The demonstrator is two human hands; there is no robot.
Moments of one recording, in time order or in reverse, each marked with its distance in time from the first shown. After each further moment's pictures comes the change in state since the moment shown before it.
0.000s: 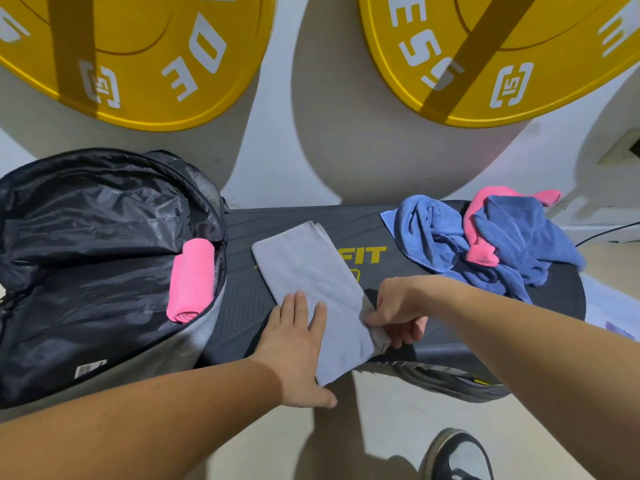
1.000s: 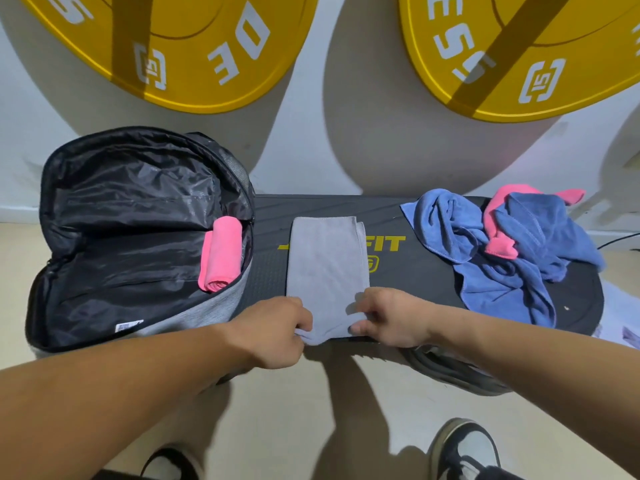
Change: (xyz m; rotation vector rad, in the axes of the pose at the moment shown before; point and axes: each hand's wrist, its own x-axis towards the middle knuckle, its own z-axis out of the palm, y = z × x) left_hand -0.044 -0.058 -0.002 -0.408 0.084 0.076; right_hand -0.014 -0.017 0.062 -0.194 0.362 -0.564
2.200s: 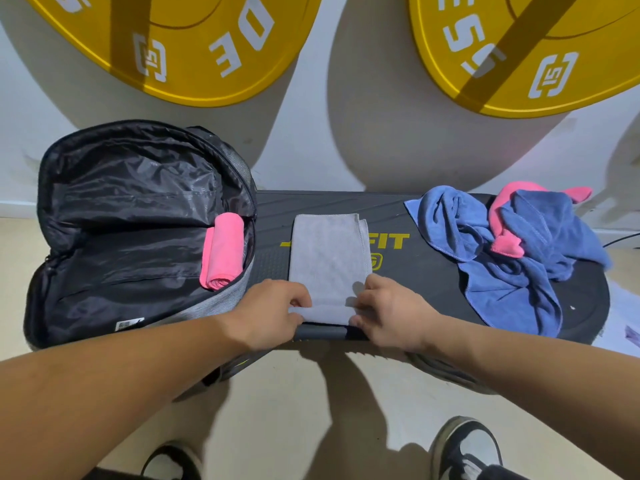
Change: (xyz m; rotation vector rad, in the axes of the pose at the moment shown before) left_hand 0.019 -0.025 0.008 -0.189 0.229 -0.077; right_hand 0.002 -0.008 0.014 -0.172 0.290 0.003
